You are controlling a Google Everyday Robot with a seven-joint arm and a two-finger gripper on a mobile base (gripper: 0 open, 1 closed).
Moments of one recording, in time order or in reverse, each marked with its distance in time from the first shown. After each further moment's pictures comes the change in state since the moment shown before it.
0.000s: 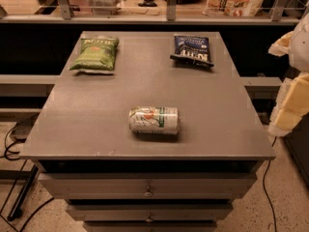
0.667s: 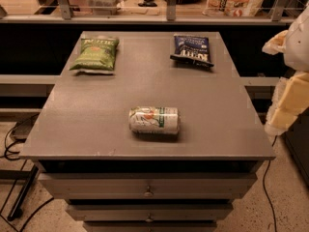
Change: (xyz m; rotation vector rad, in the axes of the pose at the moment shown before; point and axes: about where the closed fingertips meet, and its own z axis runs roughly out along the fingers) arm -0.010 0.000 0.002 -0.003 -0.023 -0.043
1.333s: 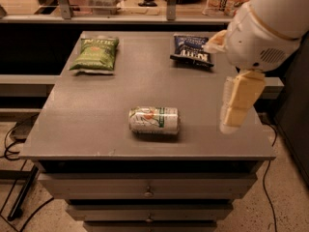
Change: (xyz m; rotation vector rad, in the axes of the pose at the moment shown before) arm -0.089 0.016 0.020 -0.082 -0.119 -0.245
